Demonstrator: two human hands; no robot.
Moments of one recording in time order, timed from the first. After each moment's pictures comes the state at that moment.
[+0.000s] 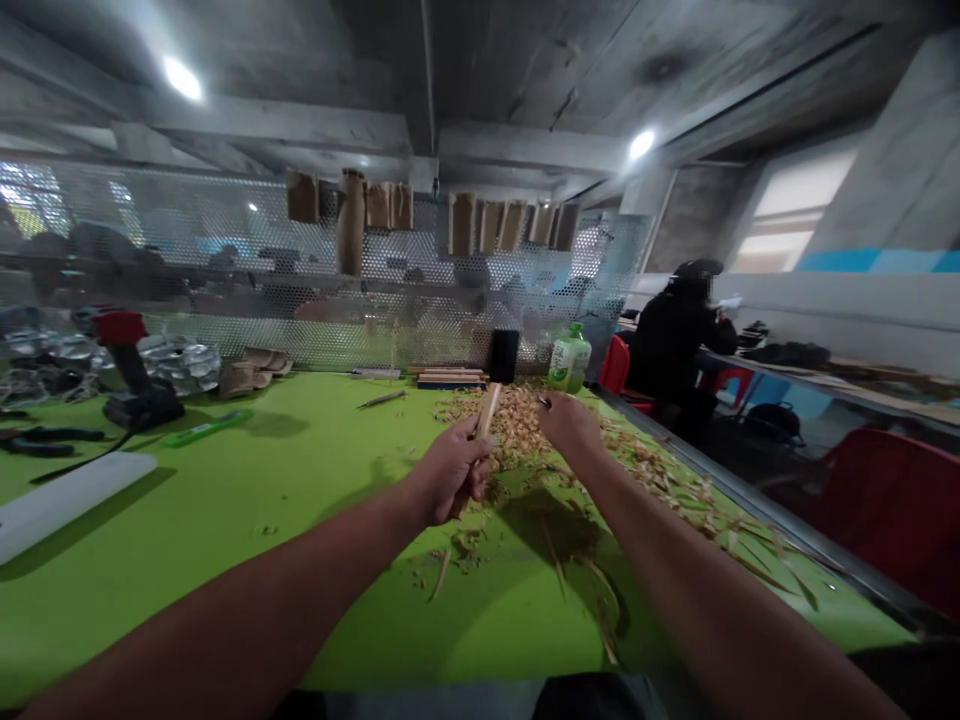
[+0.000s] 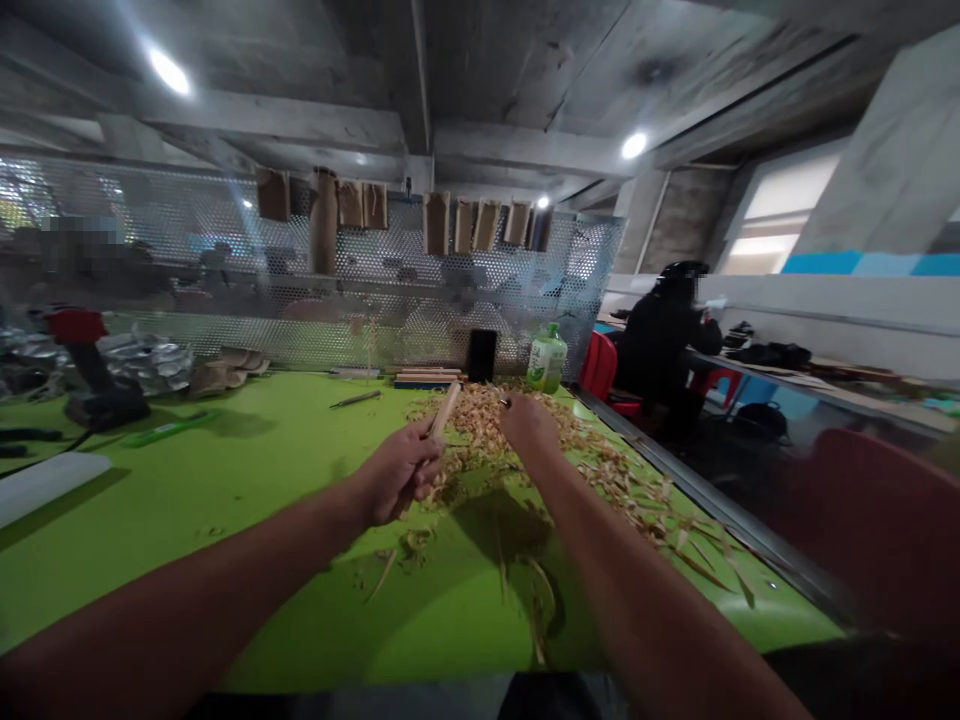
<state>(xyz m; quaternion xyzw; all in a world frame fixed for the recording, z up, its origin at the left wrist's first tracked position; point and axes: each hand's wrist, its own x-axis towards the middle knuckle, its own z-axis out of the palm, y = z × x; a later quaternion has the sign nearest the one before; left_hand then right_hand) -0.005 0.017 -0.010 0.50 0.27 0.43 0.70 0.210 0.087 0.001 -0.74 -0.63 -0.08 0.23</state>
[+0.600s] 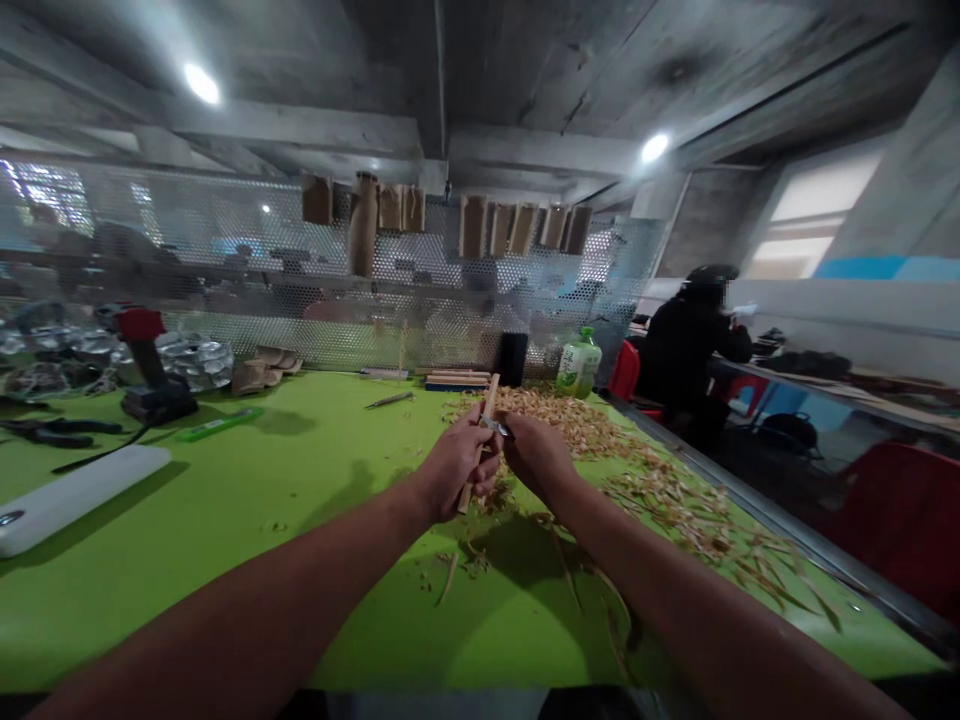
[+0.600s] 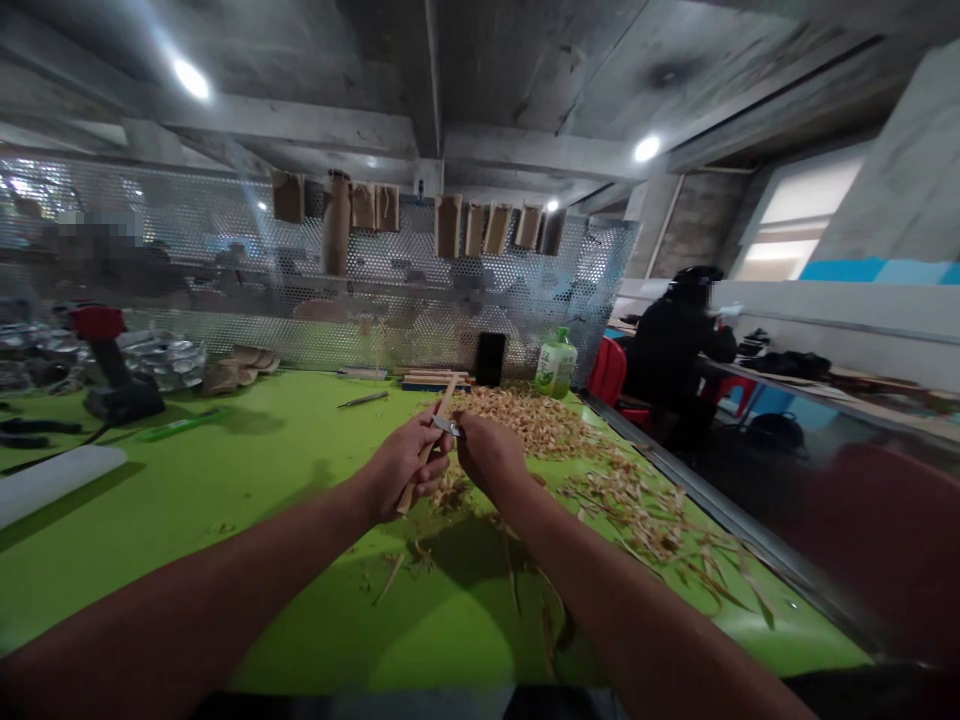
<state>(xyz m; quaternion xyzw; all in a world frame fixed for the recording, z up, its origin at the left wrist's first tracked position) -0.001 0.017 0.003 0.50 0.20 0.47 0.70 0.142 0.046 -0.006 -0.61 -0.76 -0.10 0.21</state>
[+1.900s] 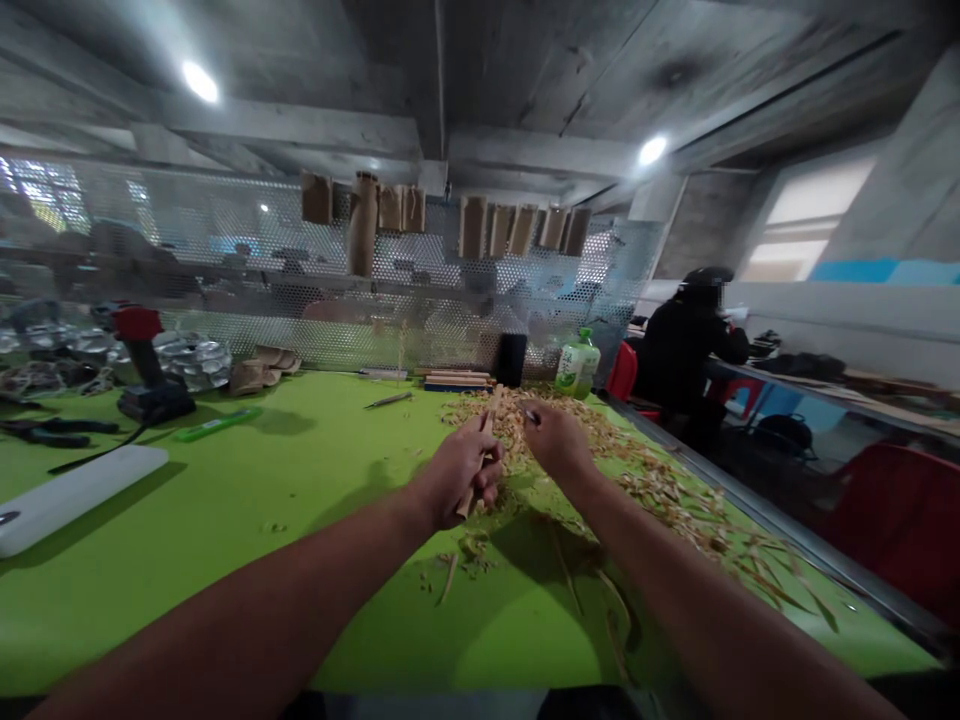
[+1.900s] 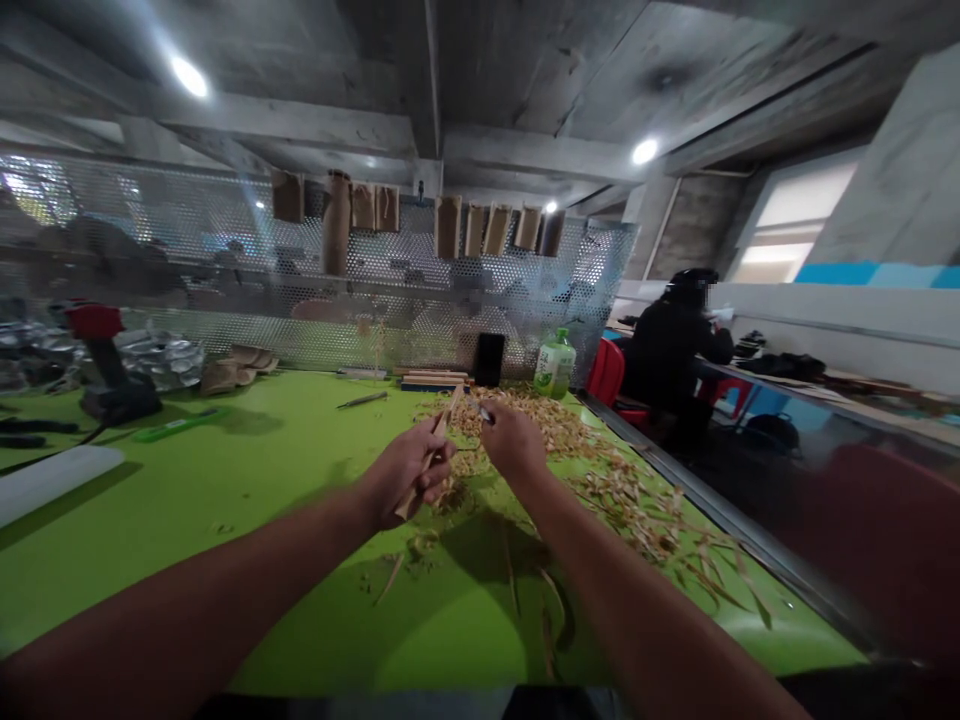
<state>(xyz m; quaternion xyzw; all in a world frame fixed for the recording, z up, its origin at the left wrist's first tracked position) 0.000 0.005 0.008 0.47 0.24 0.45 0.72 0.172 0.065 -0.001 -0.68 -0.68 -0.11 0.26</state>
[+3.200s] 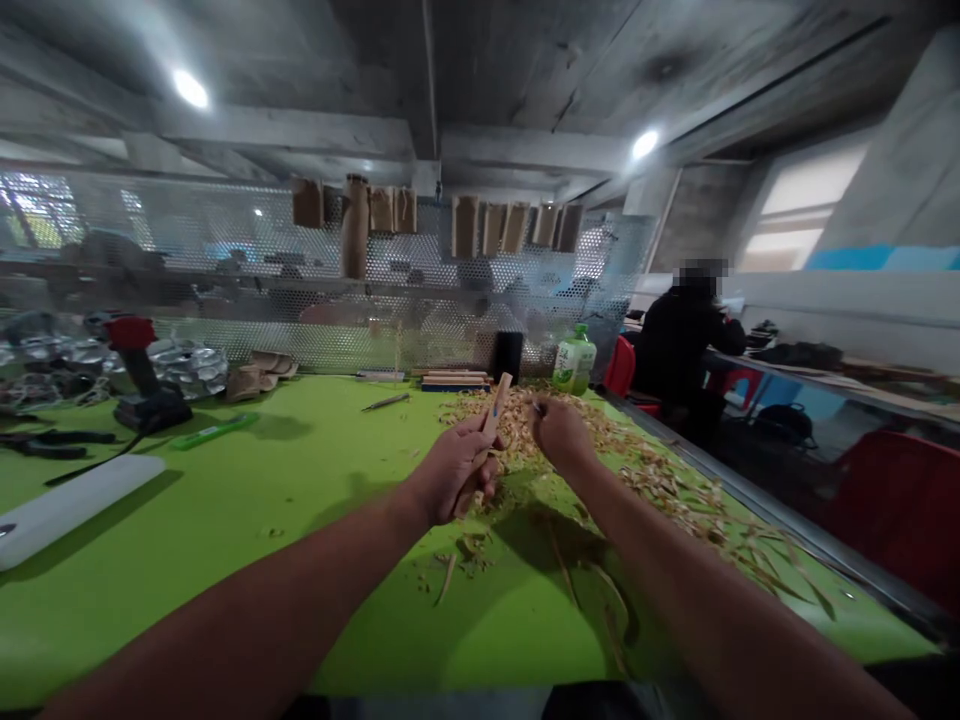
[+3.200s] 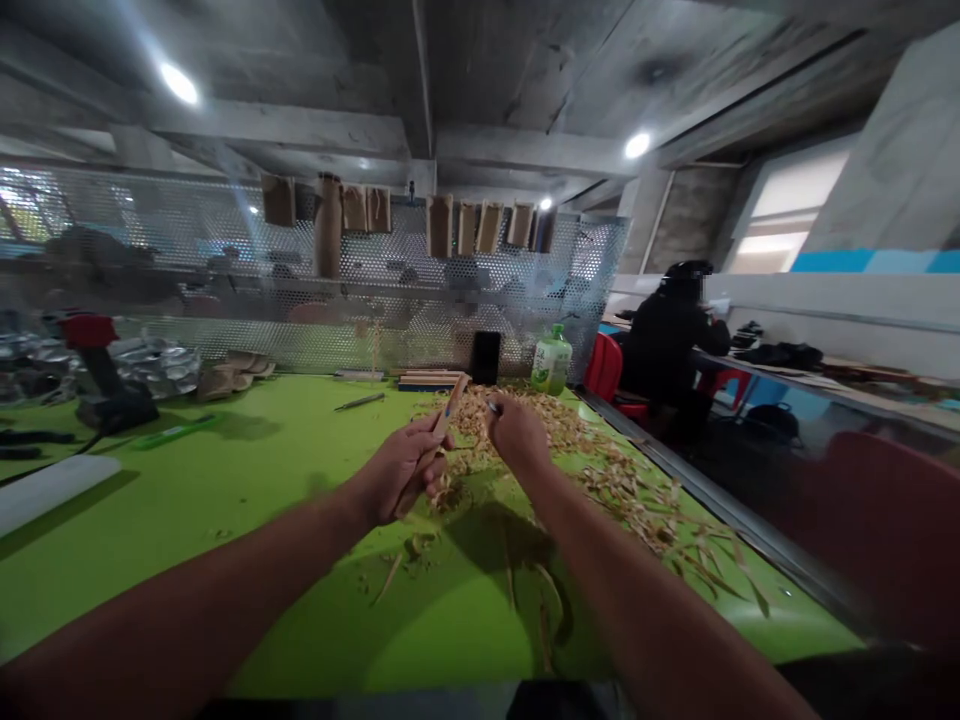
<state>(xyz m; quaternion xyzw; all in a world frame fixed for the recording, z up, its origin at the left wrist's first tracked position) -0.003 0.020 -0.004 0.51 0.21 0.46 0.69 0.184 0.074 -0.003 -0.69 -0.66 -0.08 0.28</state>
